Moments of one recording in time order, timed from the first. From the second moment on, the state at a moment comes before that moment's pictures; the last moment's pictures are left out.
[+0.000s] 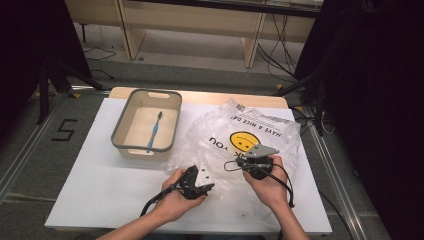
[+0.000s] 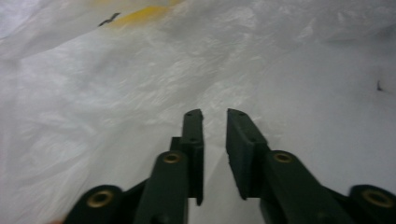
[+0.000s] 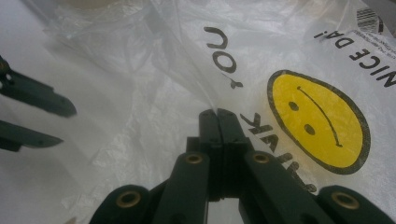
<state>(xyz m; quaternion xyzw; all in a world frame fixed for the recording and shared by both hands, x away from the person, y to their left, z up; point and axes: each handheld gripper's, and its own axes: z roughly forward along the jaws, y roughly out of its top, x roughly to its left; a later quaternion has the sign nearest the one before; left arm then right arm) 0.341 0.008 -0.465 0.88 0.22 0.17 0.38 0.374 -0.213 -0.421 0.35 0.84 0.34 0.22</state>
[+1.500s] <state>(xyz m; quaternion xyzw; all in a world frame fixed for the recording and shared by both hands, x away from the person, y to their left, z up) 0.349 -0.025 -0.490 0.90 0.20 0.15 0.36 0.380 -0.223 -0.375 0.37 0.77 0.41 0.33</state>
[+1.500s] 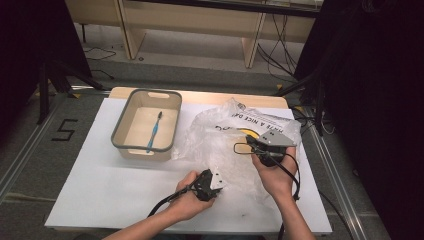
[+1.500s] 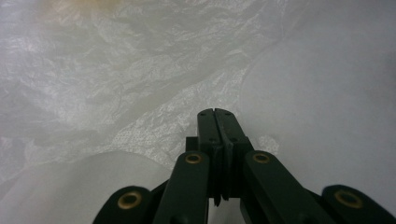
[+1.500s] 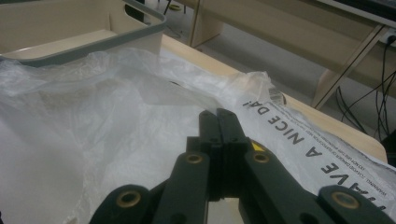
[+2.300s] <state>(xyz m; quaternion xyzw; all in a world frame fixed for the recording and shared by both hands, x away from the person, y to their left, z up) 0.349 -0.025 -0.490 0.90 0.19 0.15 0.36 0.380 -0.222 -0.371 0.37 0.76 0.42 0.34</state>
